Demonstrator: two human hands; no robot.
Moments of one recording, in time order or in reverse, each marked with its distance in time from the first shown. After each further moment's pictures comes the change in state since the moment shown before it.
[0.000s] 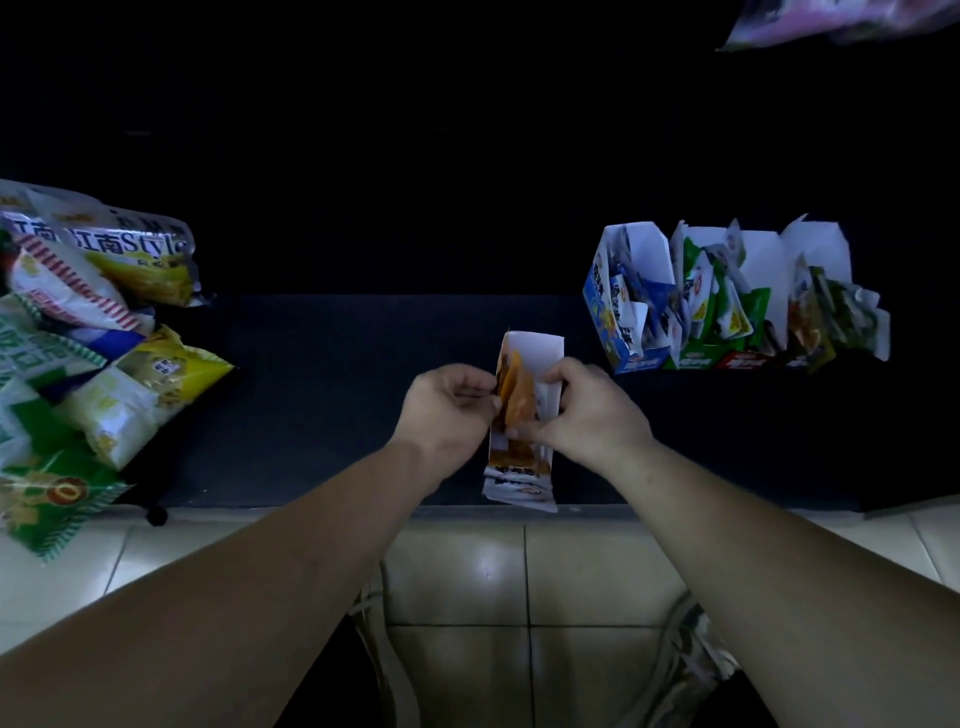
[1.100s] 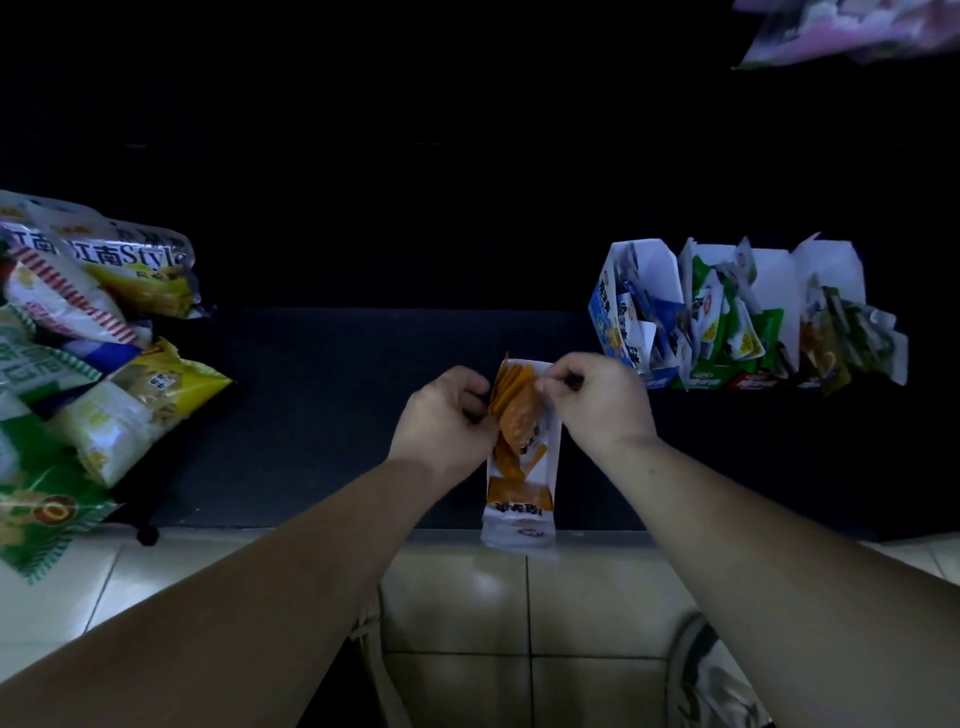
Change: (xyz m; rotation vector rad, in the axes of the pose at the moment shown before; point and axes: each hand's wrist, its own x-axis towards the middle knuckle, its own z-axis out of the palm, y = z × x) left_hand 0.025 -0.013 -0.006 0.331 0.034 0.133; right_hand 0.034 0.001 0.000 0.172 0.273 -0.144
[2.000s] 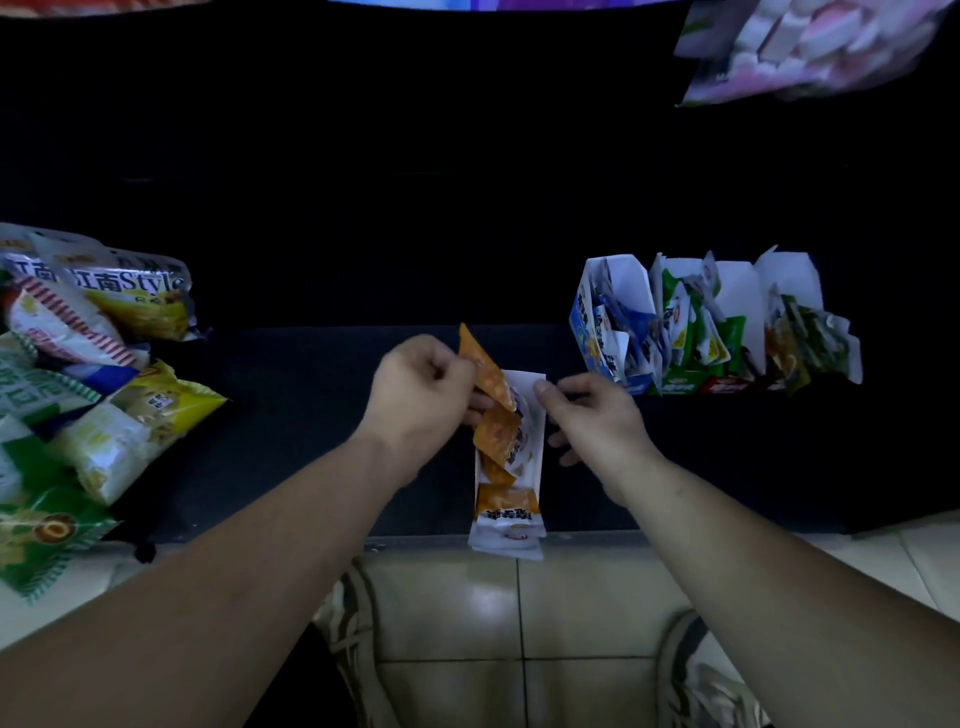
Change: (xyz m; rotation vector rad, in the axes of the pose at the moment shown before) left_hand -0.019 0.064 -0.033 -0.385 0.073 -0.025; right_hand -0.027 -0.008 -0.022 0.437 -0.077 0.372
